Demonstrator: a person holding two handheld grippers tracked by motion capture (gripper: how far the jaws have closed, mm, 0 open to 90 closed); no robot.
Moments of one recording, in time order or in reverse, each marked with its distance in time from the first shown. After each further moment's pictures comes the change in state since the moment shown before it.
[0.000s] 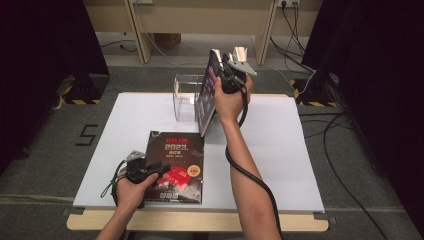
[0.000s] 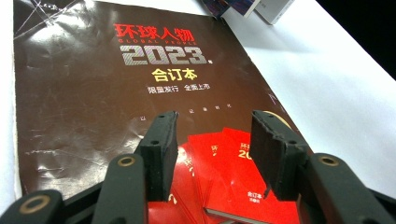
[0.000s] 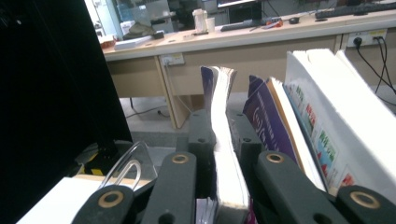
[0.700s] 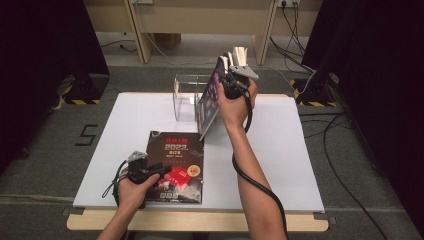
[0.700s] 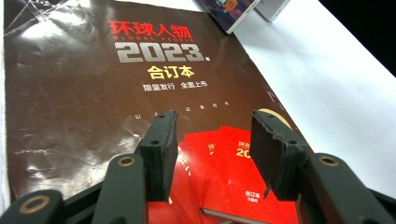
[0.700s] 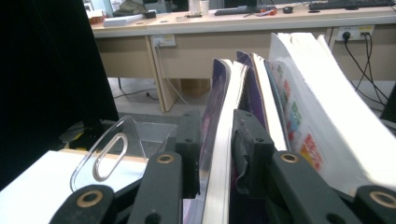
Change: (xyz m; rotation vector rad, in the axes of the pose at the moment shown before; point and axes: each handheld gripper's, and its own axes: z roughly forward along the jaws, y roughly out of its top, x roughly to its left) left arm -0.003 -0.002 0.003 0.009 -0.003 0.004; right arm -0.005 -0.004 -0.021 0.064 -0.037 -0.064
